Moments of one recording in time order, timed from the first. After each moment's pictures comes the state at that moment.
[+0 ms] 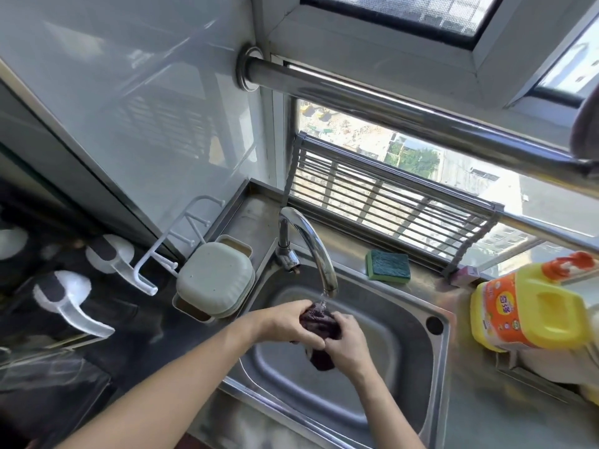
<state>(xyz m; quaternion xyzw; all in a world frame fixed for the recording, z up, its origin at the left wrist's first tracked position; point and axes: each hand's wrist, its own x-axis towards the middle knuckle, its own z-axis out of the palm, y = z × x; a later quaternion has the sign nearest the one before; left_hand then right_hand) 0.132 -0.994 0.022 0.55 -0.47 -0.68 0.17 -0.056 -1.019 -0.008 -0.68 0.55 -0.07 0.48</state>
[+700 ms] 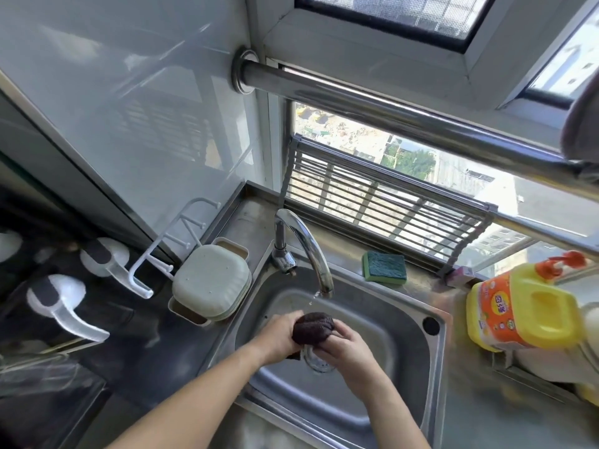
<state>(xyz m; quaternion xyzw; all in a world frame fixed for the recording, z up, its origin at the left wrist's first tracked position) 0.116 -0.966 -0.010 0.71 -0.50 -0.46 0.17 -0.067 -1.013 0.008 -0.35 0.50 -0.16 0.78</state>
